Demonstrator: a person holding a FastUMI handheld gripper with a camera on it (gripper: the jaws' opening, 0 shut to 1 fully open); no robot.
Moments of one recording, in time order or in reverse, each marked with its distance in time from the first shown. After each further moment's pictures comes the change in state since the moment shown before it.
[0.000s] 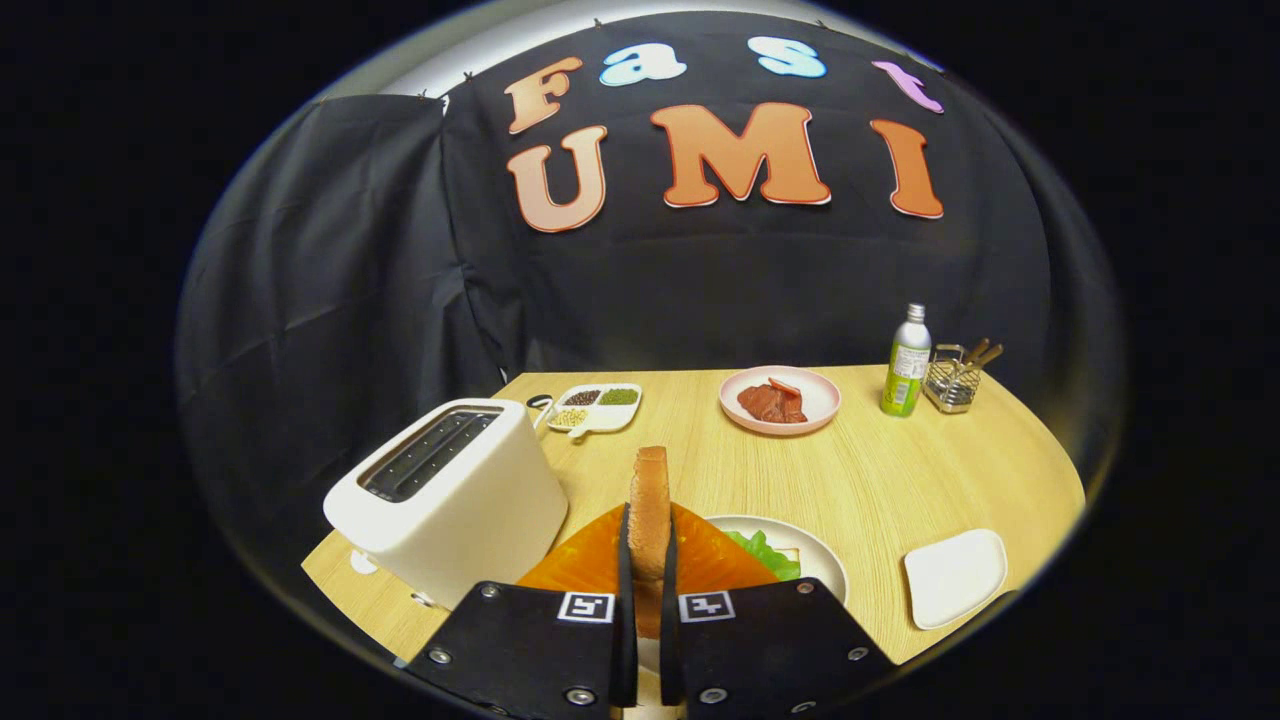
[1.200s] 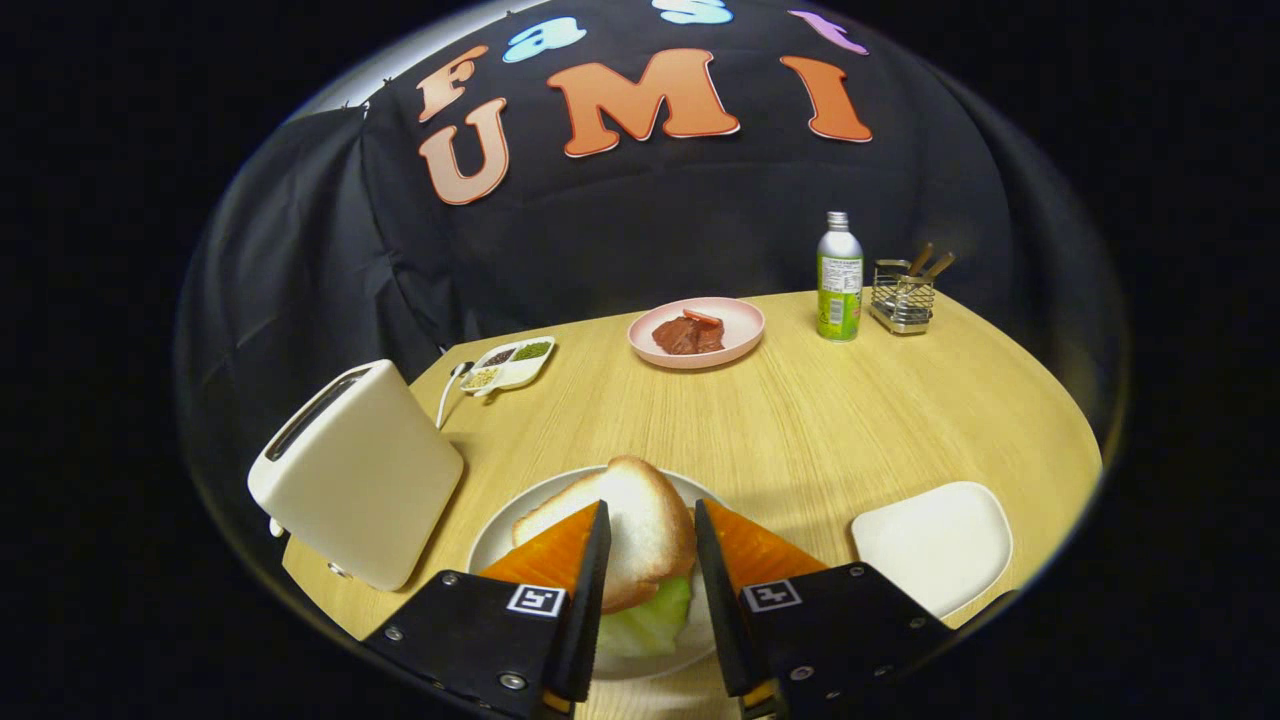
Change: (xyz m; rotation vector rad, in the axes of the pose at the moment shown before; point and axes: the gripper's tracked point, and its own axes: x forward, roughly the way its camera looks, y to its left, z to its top) arm 0.017 -0.103 -0.050 0.118 0.112 -0.099
